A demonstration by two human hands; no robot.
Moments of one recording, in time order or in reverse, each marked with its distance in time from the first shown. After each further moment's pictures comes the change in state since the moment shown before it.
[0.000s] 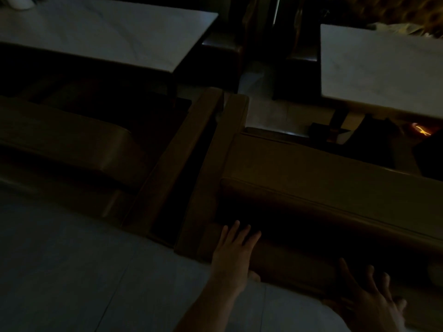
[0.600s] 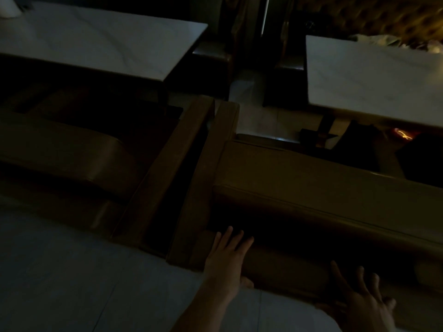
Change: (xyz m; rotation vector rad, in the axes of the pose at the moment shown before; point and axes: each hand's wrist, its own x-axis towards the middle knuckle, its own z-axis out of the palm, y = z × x) left_hand 0.006 -0.004 -0.001 -0.018 -0.024 0.023; right_hand 0.012 0.006 0.002 0.049 -0.009 -0.002
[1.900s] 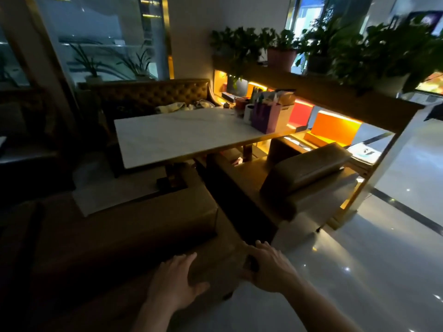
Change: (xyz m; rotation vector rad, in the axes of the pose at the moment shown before) left_hand -0.098 0.321 -0.086 0.100 -0.311 0.322; right_hand -0.226 0.259 -0.006 0.396 0.413 -0.016
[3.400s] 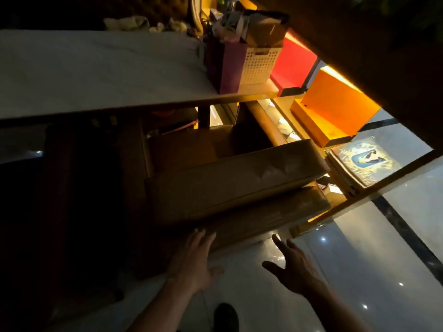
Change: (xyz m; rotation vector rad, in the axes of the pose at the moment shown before) left_hand 0.529 0.514 0.149 -0.091 0.010 -0.039; right_hand 0.293 0.675 -0.148 0.075 -0.237 0.219
